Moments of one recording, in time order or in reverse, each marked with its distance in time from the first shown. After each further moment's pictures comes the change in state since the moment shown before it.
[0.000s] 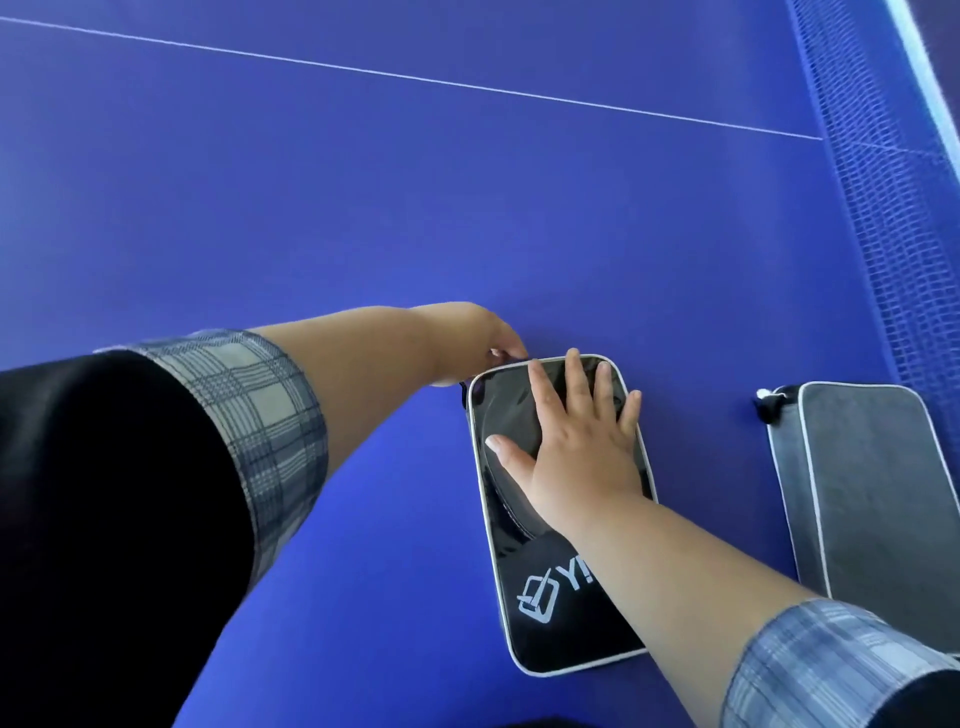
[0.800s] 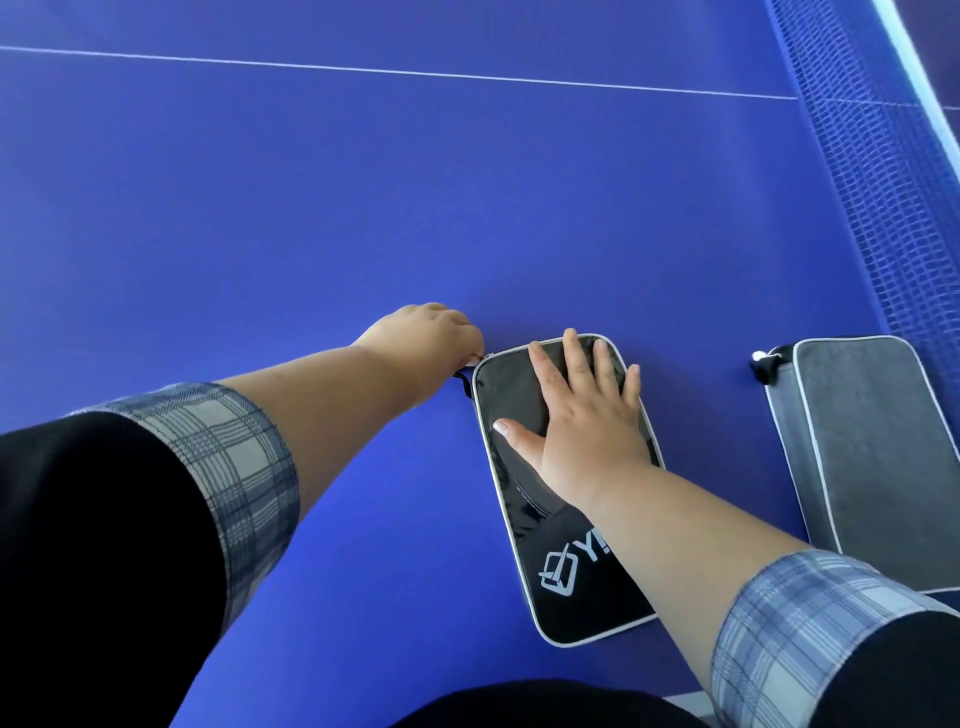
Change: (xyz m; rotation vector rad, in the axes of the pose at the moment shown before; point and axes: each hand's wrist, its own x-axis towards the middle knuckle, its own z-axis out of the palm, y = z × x) left_hand -0.022 -0.027 0.029 0.354 0.264 0.069; right_hand 0.001 0.002 0.001 0.011 -0.032 0.027
